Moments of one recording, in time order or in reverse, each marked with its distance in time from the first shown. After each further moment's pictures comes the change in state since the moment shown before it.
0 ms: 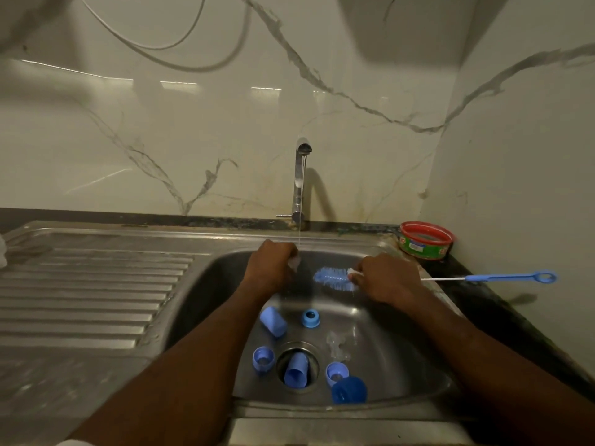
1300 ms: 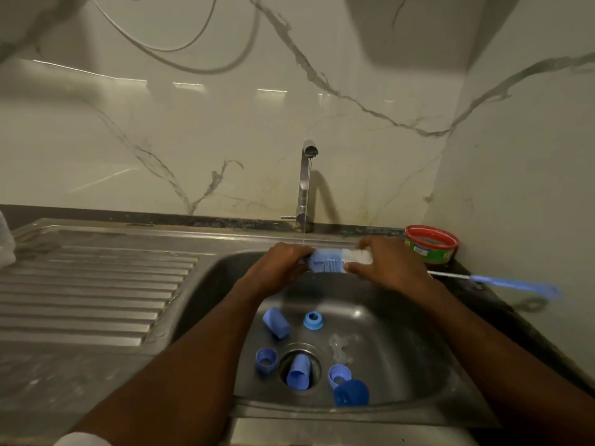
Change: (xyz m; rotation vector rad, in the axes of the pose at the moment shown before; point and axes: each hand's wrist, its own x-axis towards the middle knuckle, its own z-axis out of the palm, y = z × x) left_hand 0.002 -0.009 -0.010 -0.185 0.058 0.516; right_hand 0.000 -0.003 -0.031 0.345 0.071 -0.041
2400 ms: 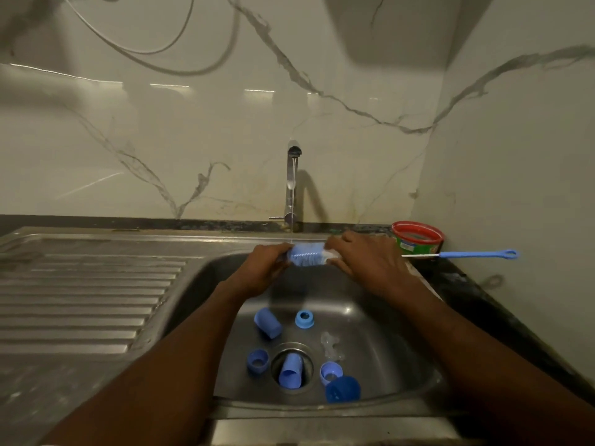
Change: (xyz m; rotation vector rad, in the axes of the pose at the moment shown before) left_hand -0.007 -0.006 -0.004 -0.042 -0.014 -0.175; right_hand 0.001 0.002 0.009 -0.494 0.217 -0.374
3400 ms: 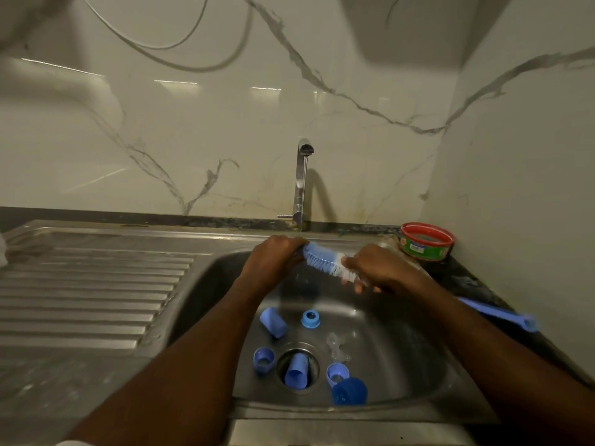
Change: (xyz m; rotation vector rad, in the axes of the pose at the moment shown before) left_hand 0.009 0.011 0.004 0.152 0.084 -0.026; right_hand 0.002 -0.010 -0.013 0.783 -0.430 0.568
